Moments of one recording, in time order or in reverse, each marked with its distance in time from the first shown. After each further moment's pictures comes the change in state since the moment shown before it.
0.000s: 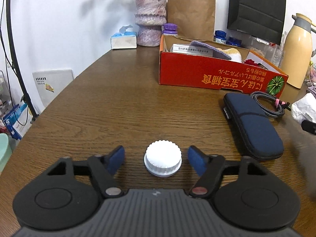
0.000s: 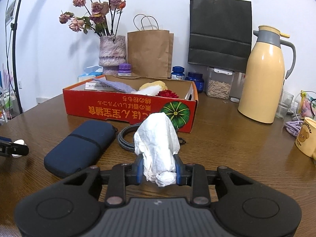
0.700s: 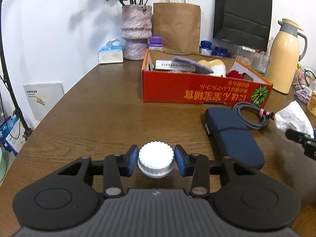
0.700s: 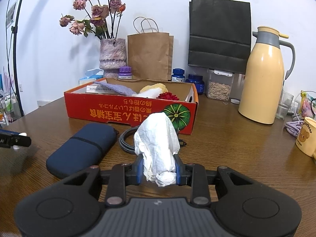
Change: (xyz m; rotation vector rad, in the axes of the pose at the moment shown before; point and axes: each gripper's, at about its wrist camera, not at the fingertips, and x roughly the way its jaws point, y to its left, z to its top) left arm -0.013 -0.016 0.019 0.032 -0.058 -0.060; right arm -0.004 0.000 -0.001 0.008 -0.015 0.009
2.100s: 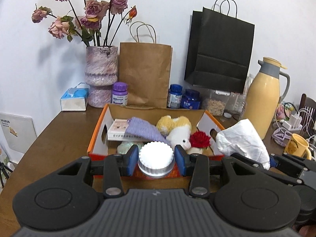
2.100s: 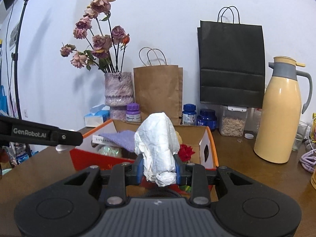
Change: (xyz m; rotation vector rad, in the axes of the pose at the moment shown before) left arm 0.020 -0.057 0.111 -0.012 -0.165 -0.143; right arm 0.031 0.018 0.087 0.034 -0.144 0.044
